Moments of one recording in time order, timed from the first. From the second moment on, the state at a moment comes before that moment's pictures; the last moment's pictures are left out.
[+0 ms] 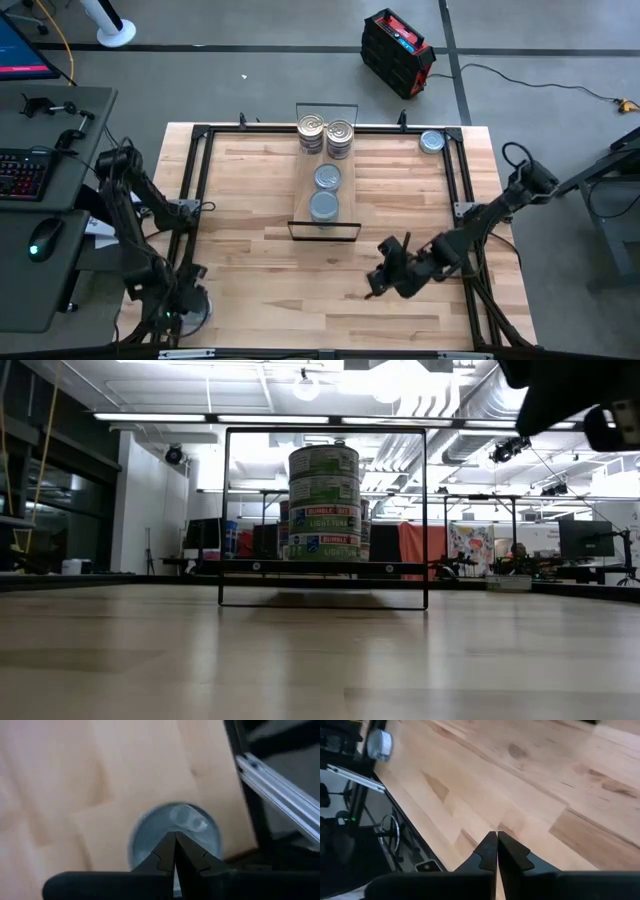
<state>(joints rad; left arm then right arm) -1.28 1.32 0.80 -0.73 -0.16 -0.95 0.63 1.47 0.98 -0.41 0.35 1.58</state>
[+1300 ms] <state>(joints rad) -1.04 1.58 0.84 -0.59 0.27 -1.65 0.86 1.49 0.98 -0.45 0.39 1.41</state>
